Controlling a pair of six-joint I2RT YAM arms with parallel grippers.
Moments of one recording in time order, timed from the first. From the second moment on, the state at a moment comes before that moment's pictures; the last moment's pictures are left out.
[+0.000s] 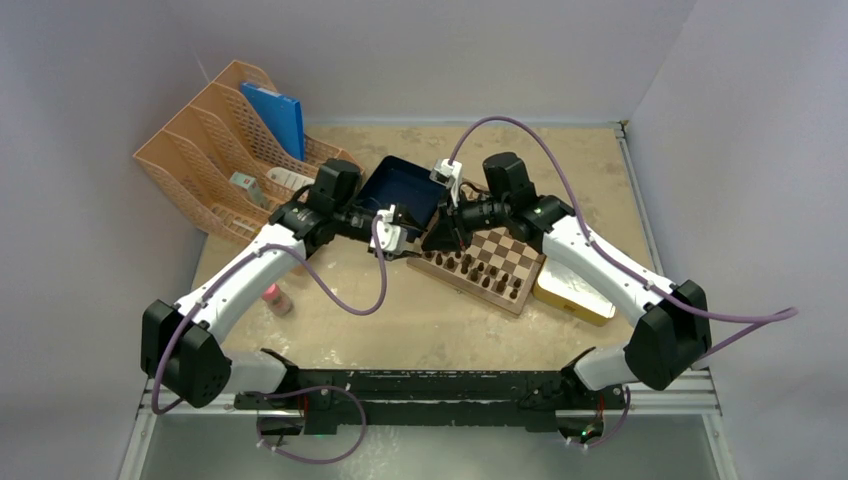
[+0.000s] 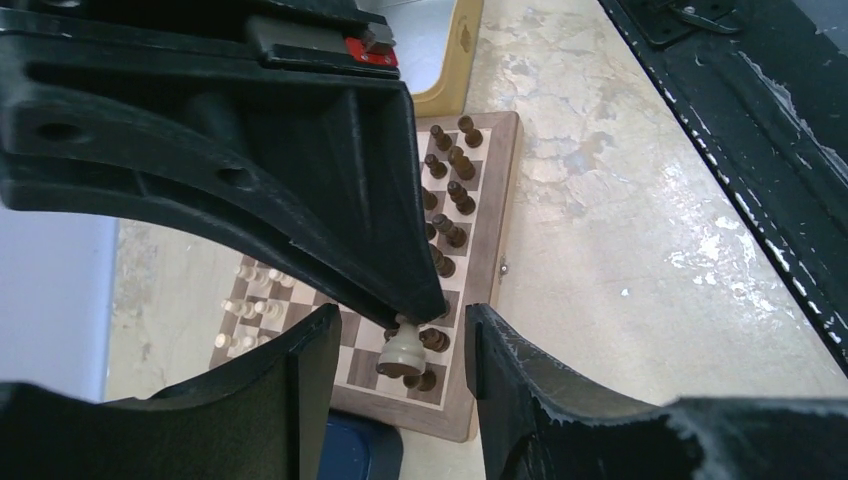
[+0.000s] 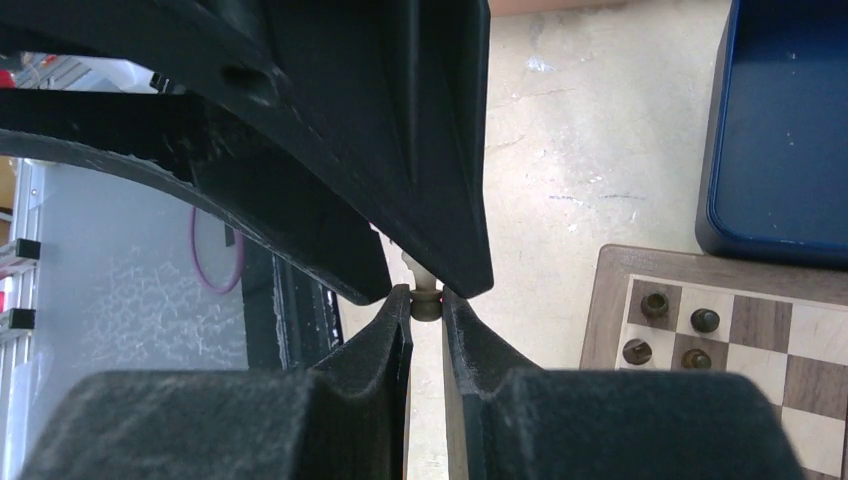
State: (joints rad) left arm -0.50 1.32 1.12 -0.47 1.06 1.07; right arm 0.59 1.42 1.19 -0.38 -0.83 -0.01
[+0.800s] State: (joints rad) left arm -0.52 1.35 1.17 -0.51 0.96 1.05; right arm 0.58 1.43 1.21 -0.34 -0.82 0.10
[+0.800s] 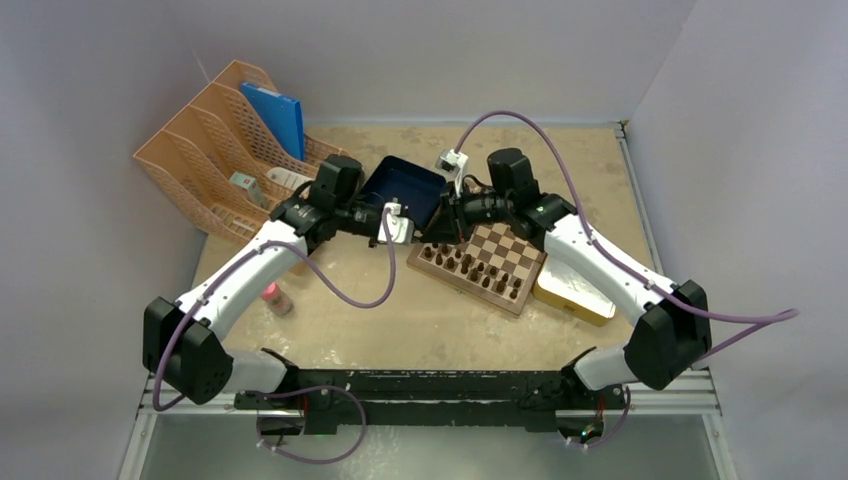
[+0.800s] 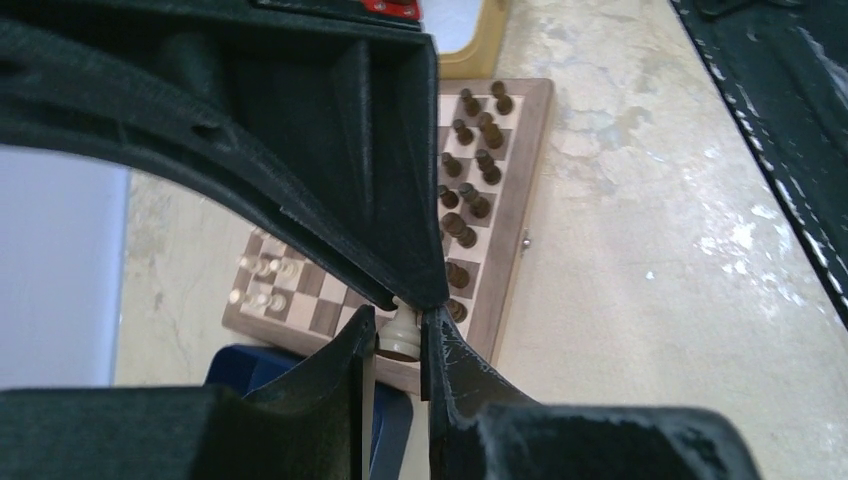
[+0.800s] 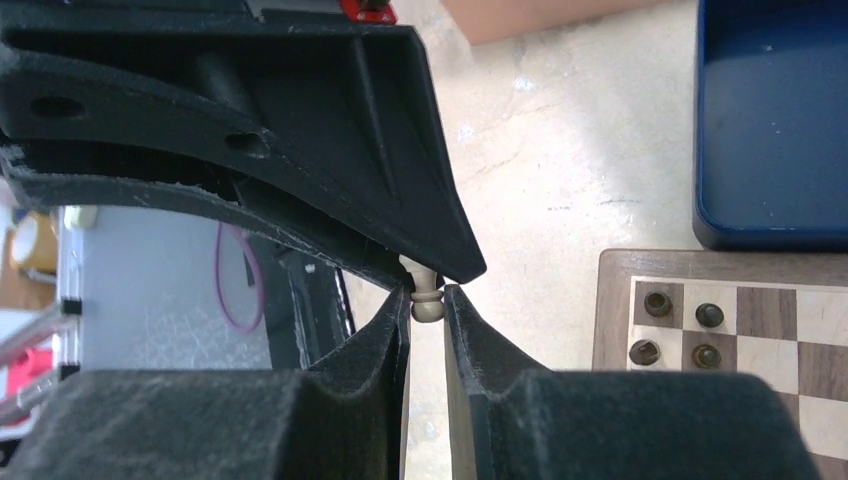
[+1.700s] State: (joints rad) left arm -0.52 1.25 1.05 0.02 0.70 0.28; right arm 0.53 1.29 0.97 0.31 -0.64 0.74
